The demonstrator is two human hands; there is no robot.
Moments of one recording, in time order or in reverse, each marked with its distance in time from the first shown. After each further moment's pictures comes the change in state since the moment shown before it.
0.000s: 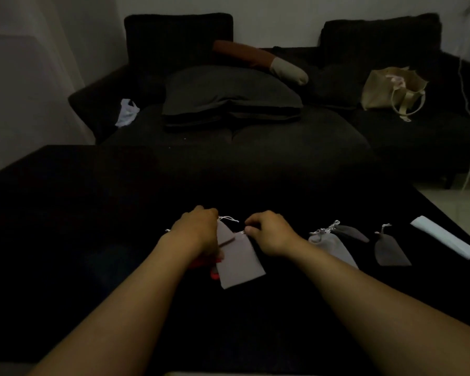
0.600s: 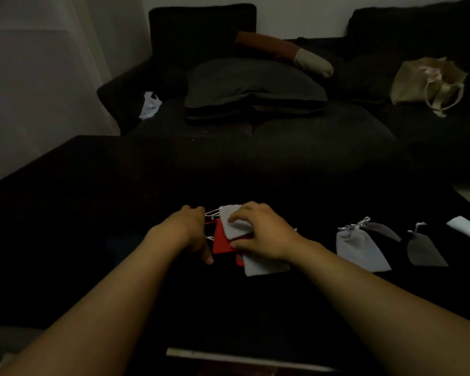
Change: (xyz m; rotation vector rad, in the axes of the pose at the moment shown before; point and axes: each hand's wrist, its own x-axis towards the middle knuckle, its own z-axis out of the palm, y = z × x) left_hand 0.000 -0.075 0.000 0.052 -0.083 -0.099; right_hand -0.002 -0.035 0.028 -0.224 -0.095 -0.440
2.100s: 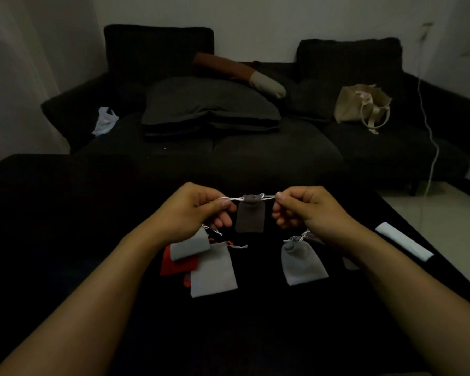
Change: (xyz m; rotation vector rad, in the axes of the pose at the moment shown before) left_hand -0.025 0.086 -0.032 -0.841 0.161 0.713; right_hand -0.100 0.057 -0.112 0.871 0.361 0.220
